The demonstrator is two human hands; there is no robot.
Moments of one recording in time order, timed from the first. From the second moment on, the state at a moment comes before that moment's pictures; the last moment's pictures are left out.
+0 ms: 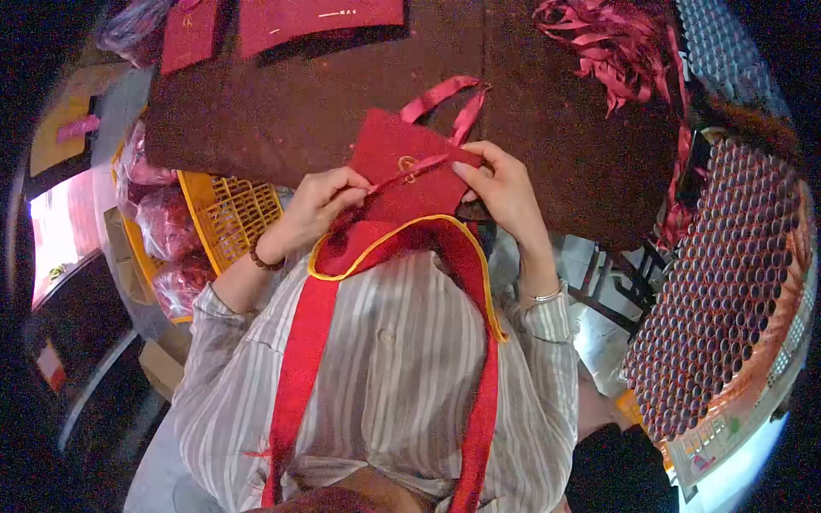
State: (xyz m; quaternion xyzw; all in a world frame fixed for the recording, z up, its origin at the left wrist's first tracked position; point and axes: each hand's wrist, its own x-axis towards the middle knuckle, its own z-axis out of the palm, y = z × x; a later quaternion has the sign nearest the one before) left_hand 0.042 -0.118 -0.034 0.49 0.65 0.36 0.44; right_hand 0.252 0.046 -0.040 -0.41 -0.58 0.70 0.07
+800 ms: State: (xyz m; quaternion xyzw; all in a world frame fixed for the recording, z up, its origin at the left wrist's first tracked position) left_hand -0.009 -0.112 -0.038 0.56 0.80 0.20 -0.09; right_hand 0.215 0.056 -0.022 -0.30 -0.90 0.21 0.22
